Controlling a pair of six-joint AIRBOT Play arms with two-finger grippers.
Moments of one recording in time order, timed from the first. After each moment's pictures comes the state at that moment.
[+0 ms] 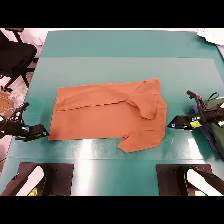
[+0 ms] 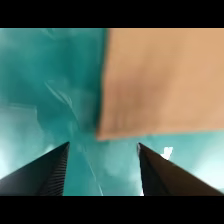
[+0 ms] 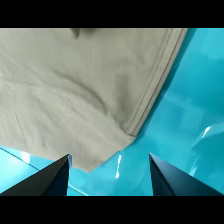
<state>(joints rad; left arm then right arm) 0.51 -0.89 0.56 1.25 -1.26 -1.22 -0.31 -1.03 0.72 -1.04 1.43 1.13</state>
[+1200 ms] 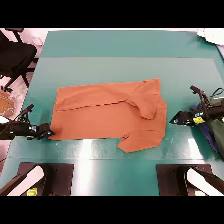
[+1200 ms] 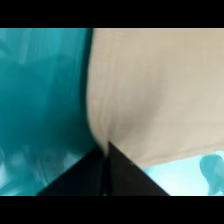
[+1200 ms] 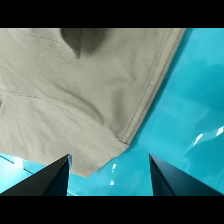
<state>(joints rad) 0.54 -1.01 0.49 1.03 -1.18 -1.07 -0.33 -1.04 0.78 -1.05 1.44 1.14</state>
